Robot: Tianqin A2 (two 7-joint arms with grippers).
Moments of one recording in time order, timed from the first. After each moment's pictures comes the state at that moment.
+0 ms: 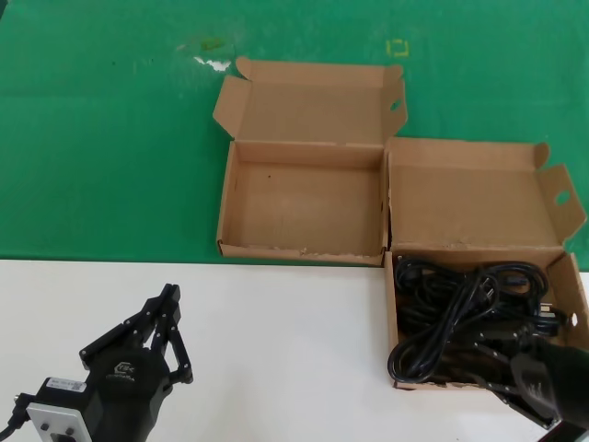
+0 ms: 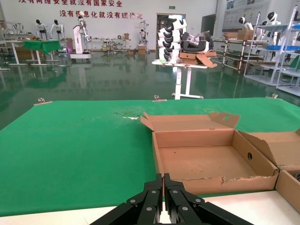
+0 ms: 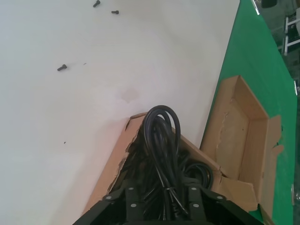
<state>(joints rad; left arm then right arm) -0.03 -0.31 1.64 -1.60 -1.83 -0.02 0.02 0.55 0.76 -1.98 1.70 1.08 -0.73 -0.41</state>
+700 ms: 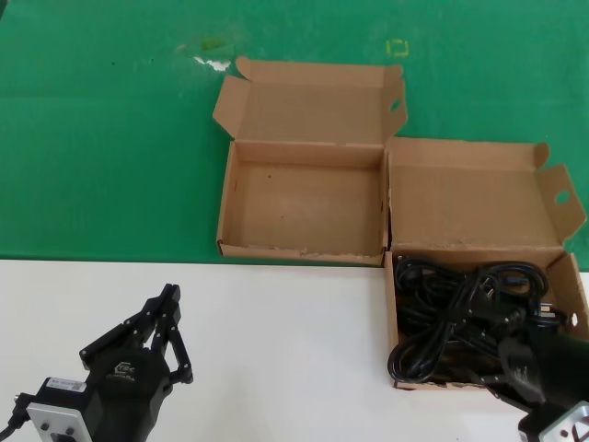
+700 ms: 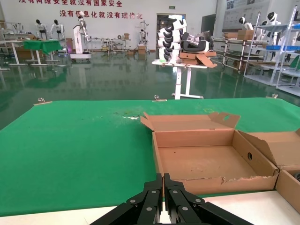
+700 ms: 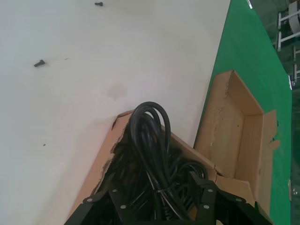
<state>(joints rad) -0.03 -0.31 1.64 -1.60 -1.83 -0.02 0.02 0.60 0.70 -2.00 1.64 1.06 -0.72 -0.40</state>
